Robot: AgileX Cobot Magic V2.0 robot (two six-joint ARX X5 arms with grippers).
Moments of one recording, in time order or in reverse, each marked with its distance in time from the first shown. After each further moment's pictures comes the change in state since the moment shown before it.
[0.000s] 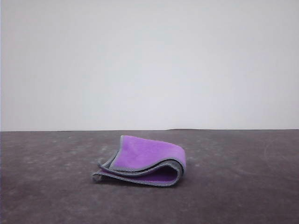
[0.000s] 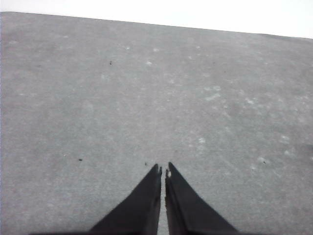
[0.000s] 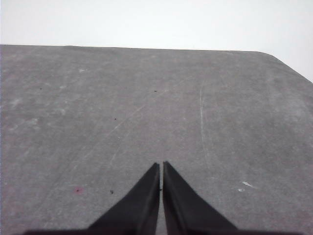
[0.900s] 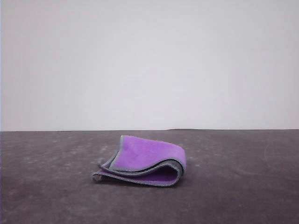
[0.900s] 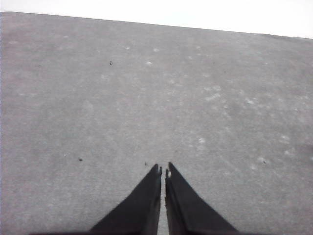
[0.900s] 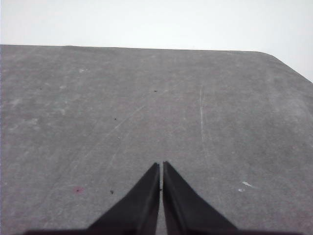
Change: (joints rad) left_arx 0.000 0.000 0.000 0.000 0.000 0.000; right_arx 0.000 0.000 0.000 0.000 0.000 0.000
